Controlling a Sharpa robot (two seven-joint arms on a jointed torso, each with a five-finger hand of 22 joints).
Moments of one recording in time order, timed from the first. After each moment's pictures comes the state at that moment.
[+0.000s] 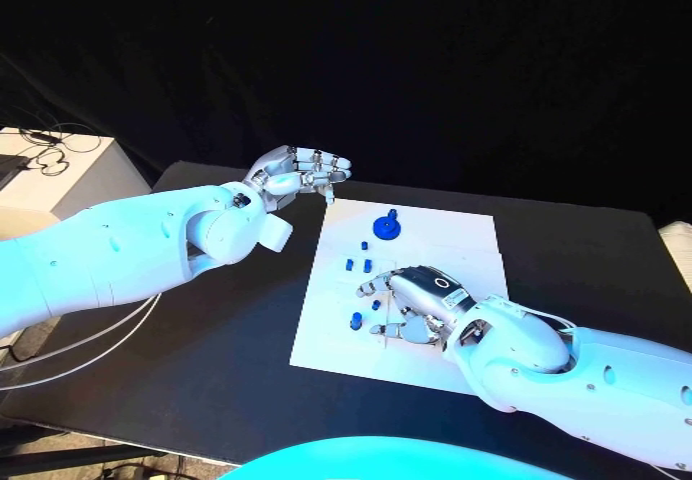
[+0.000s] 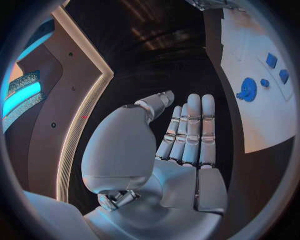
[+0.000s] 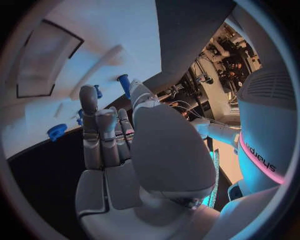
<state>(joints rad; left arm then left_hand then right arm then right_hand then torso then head) 1.22 -0.84 -0.03 1.39 -0.15 -0.10 0.37 1.36 -0.18 0.56 -0.04 0.18 0.85 0.22 0.20 0.33 0.86 0.16 0.41 0.11 0.97 0.08 1.00 0.38 0.18 0.83 0.17 0.96 0.72 1.08 -0.74 -0.18 1.75 -1.64 -0.50 -0.15 1.57 -0.21 0.11 0.29 0.17 0.87 0.16 0.07 0.37 0.77 0.15 0.32 0.08 1.26 0.06 1.21 0.68 0.16 1.17 0.15 0.69 0.91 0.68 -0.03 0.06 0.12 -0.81</state>
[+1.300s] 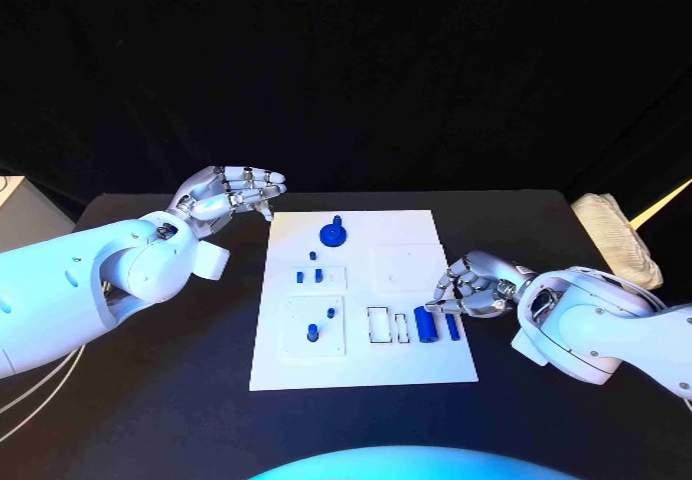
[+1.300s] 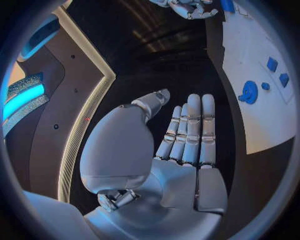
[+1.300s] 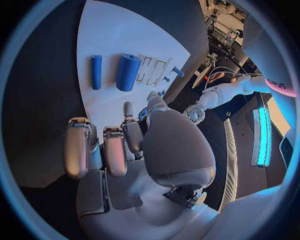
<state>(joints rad) 1.21 -0.87 -0.03 1.43 -0.17 -0.10 0.39 1.32 -0.20 0.53 -0.02 0.19 0.85 0.21 0.21 0.33 0.86 0.15 0.43 0.10 0.97 0.08 1.01 0.39 0.18 0.82 0.18 0.93 0.71 1.16 -1.17 -0.18 1.90 -1.17 -0.39 -0.35 1.29 -0.09 -0.03 0.29 0.20 0.92 0.11 0.36 0.42 1.37 0.03 1.37 1.24 1.47 -0.03 1.50 1.31 0.06 1.46 0.07 1.35 1.31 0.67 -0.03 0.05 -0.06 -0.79</state>
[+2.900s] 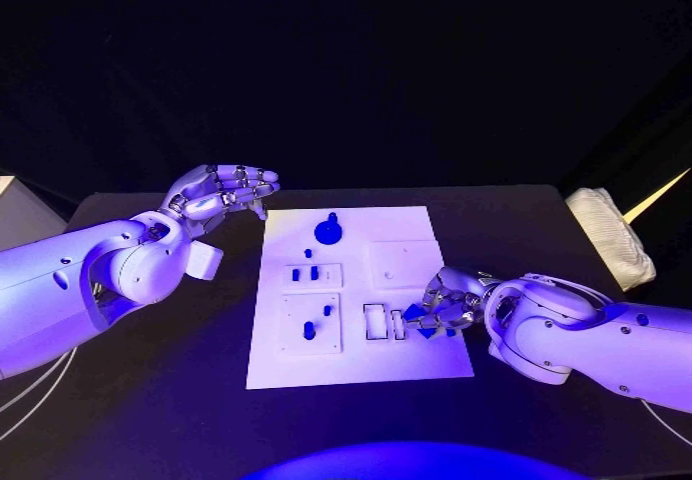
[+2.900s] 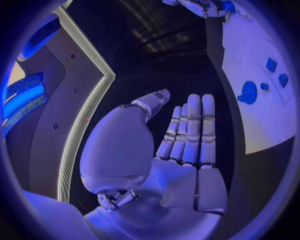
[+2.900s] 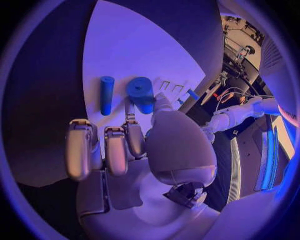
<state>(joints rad) 1.21 -0.88 -0.03 1.44 -0.17 -0.10 0.39 1.32 -0.20 0.53 -0.02 0.19 0.85 0.21 0.21 0.33 0.85 0.16 0.43 0.10 0.97 0.08 1.01 0.39 0.18 0.82 0.18 0.92 0.70 1.10 -1.05 -0.18 1.83 -1.34 -0.32 -0.50 1.22 -0.09 -0.12 0.29 0.25 0.96 0.10 0.38 0.41 1.40 0.02 1.38 1.31 1.46 -0.04 1.51 1.31 0.06 1.47 0.07 1.38 1.31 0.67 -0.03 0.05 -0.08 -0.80</state>
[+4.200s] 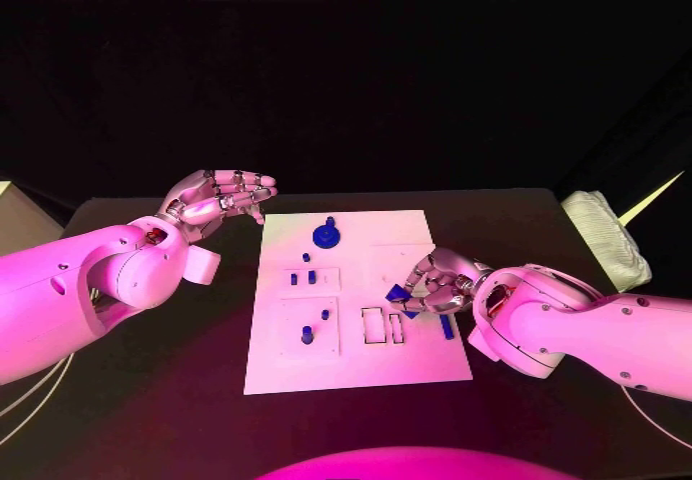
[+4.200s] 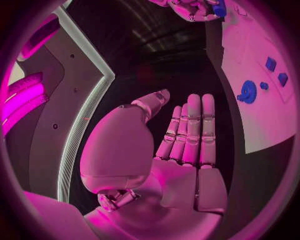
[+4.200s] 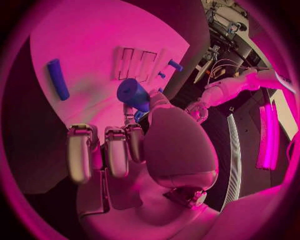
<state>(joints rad) 1.21 -0.87 -0.03 1.43 -0.17 -0.10 0.38 1.32 -0.20 0.53 -0.02 0.19 0.85 0.21 0.21 0.33 0.85 0.15 0.43 0.10 0.97 0.08 1.01 0.39 0.18 0.82 0.18 0.92 0.70 1.17 -1.03 -0.18 1.90 -1.15 -0.49 -0.49 1.33 -0.10 0.04 0.31 0.34 1.02 0.10 0.37 0.38 1.47 -0.01 1.42 1.31 1.47 -0.07 1.53 1.31 0.04 1.46 0.04 1.46 1.31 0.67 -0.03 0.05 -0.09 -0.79</state>
